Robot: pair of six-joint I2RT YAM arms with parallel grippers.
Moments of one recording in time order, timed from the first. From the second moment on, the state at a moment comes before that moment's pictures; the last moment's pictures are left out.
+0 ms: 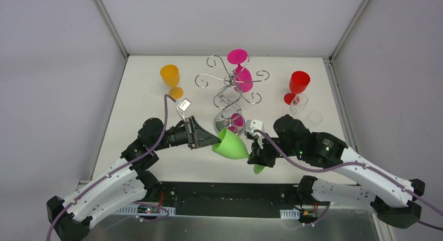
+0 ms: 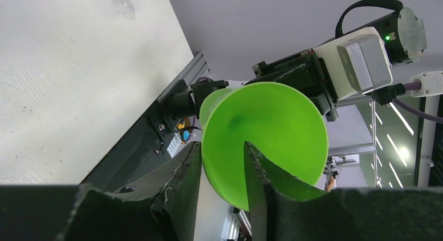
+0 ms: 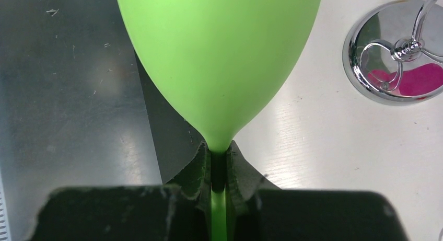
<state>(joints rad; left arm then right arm) -0.74 0.65 0.56 0.05 0.48 -1.14 1.07 0.85 1.02 -0.85 -0.32 -0.04</state>
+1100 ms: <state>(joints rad) -0.72 0.65 0.55 0.03 0.49 -1.12 1.09 0.85 1.03 -0.79 -0.21 0.00</state>
